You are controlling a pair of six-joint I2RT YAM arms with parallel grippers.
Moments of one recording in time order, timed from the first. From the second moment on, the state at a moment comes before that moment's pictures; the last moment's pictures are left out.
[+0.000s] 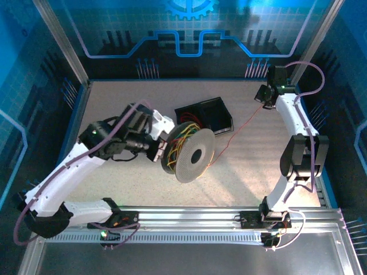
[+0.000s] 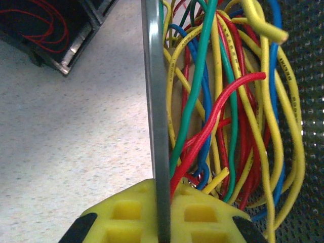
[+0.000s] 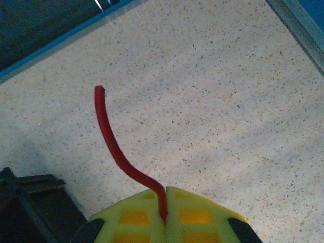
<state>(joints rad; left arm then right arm) -0.77 1.20 1.50 -1.20 0.24 -0.22 -0.05 1.78 1.63 -0.74 0.15 0.46</state>
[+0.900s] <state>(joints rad) -0.94 1.47 1.38 -1.07 -0.22 -0.26 0.25 1.76 2.05 -0.79 -0.13 0.71</state>
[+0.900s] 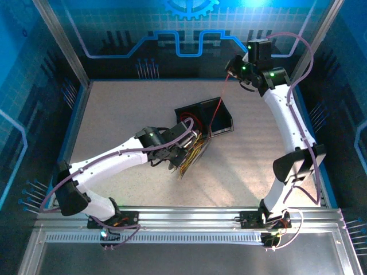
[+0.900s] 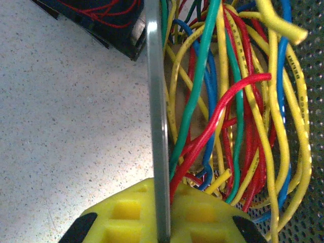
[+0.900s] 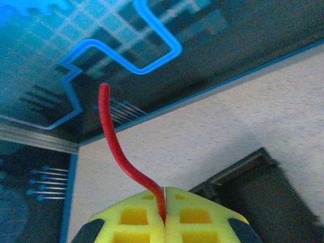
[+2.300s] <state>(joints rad) -0.08 1.21 1.24 -1.01 0.17 -0.84 1.01 1.50 1.40 0.02 -0.21 0.90</state>
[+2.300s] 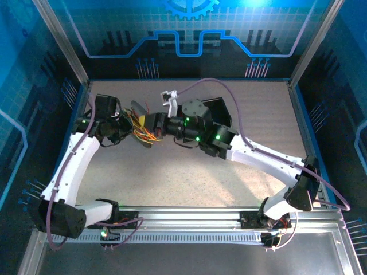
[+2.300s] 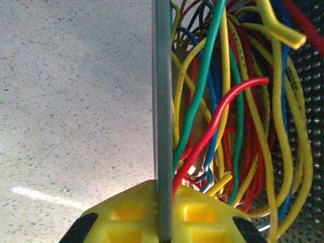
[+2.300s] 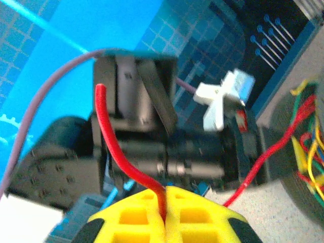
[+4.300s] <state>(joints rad) 0.23 1.16 1.21 -0.96 0.77 -0.84 0.70 1.70 0.60 0.87 -0.30 1.11</state>
